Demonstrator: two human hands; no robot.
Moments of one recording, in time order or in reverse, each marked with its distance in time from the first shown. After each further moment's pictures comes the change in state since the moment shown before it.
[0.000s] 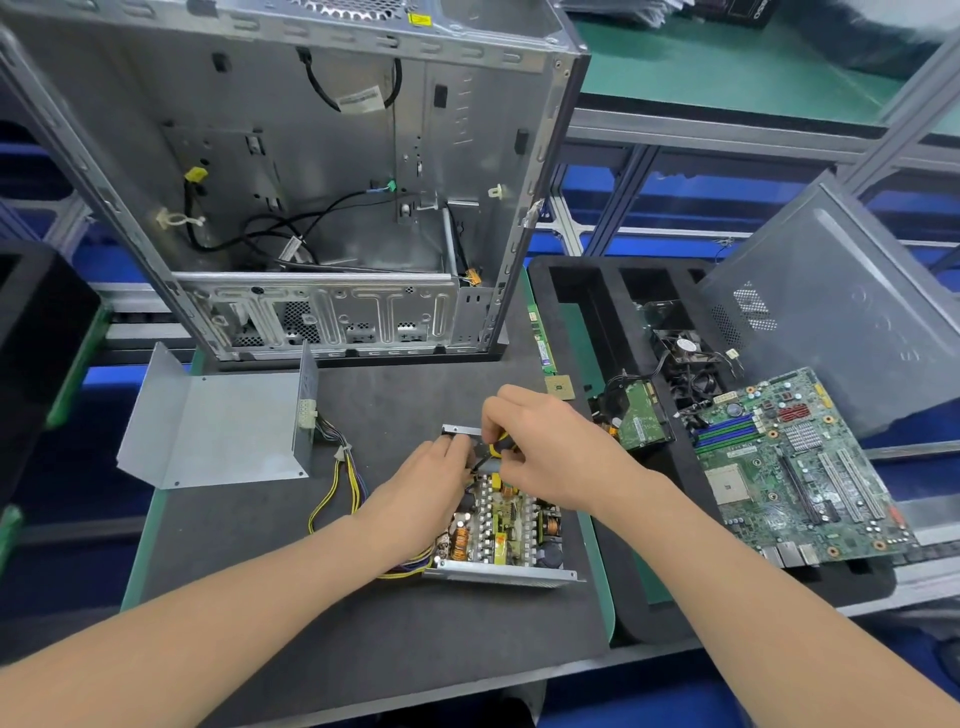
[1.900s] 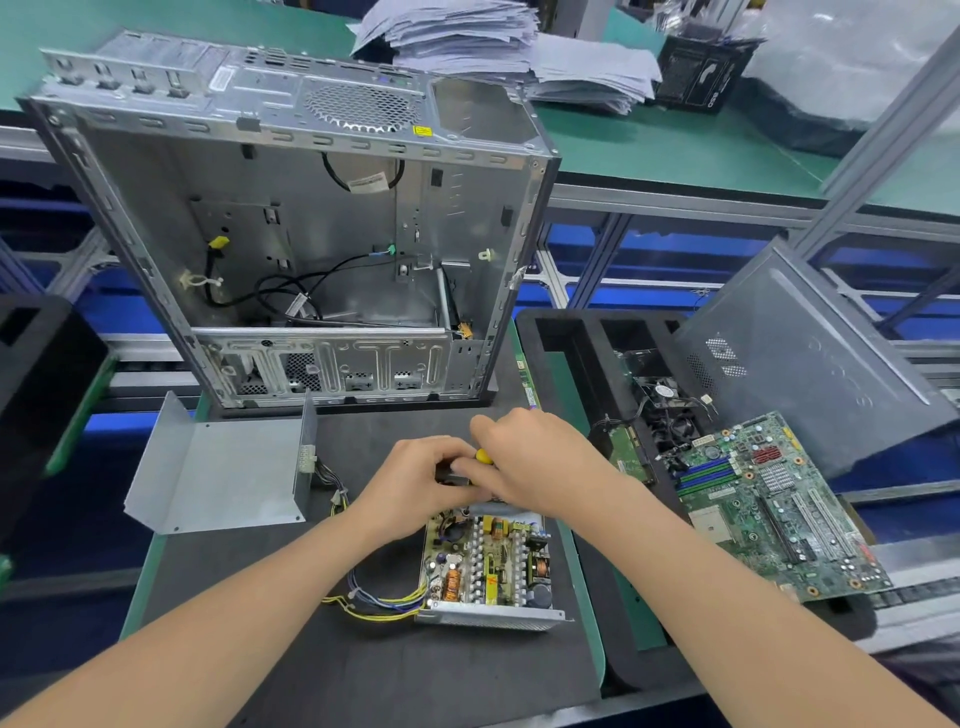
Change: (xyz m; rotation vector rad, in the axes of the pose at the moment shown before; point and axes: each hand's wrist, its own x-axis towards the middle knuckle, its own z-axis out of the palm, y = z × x) left_hand 0.018 -0.002 -0.057 -0.687 0.185 0.044; right_hand 0.019 -0.015 -0.026 -0.366 -0.004 0.029
